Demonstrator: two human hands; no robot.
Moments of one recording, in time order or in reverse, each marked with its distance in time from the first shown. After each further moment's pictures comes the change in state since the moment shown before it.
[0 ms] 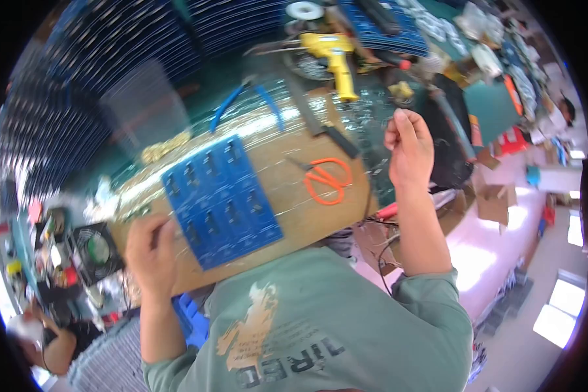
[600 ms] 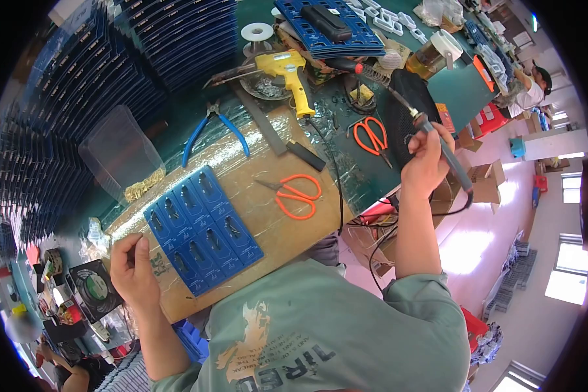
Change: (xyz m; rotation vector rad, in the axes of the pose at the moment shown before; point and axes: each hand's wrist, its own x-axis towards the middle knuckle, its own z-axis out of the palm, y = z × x) left_hand 0.020 0.004 0.024 -0.358 0.147 -0.118; right_hand 0.009 -0.038 -0.082 -0.124 0.407 -0.503
